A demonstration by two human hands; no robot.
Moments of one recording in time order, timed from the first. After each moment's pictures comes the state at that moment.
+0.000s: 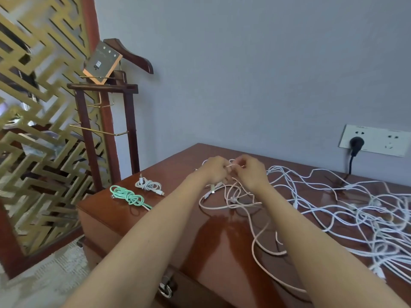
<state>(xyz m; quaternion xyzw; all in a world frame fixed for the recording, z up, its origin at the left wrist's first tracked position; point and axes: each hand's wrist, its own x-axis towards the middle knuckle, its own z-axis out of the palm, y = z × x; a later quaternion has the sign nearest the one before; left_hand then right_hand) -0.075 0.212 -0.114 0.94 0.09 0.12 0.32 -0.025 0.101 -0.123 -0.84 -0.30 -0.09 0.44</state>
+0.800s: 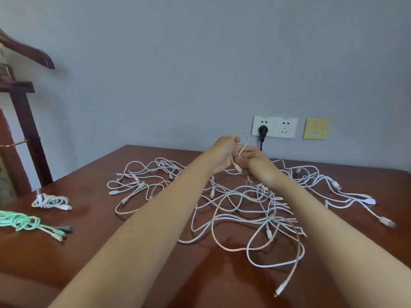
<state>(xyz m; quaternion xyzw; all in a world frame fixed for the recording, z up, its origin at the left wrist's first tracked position) -0.017 0.011 -0.061 0.62 0.00 0.01 0.78 -0.003 -0.092 -0.089 -0.81 -0.24 0.00 0.54</state>
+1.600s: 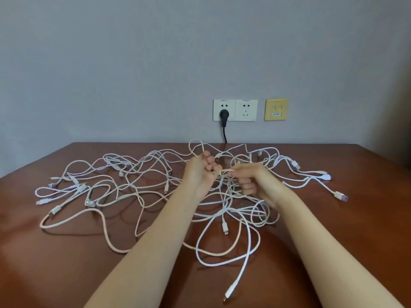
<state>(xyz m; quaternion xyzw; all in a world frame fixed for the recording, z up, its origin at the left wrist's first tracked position) 0.014 -0.050 -0.134 0.33 0.06 0.01 0.94 0.011 -0.190 -0.145 -0.69 -0.16 0.14 0.70</state>
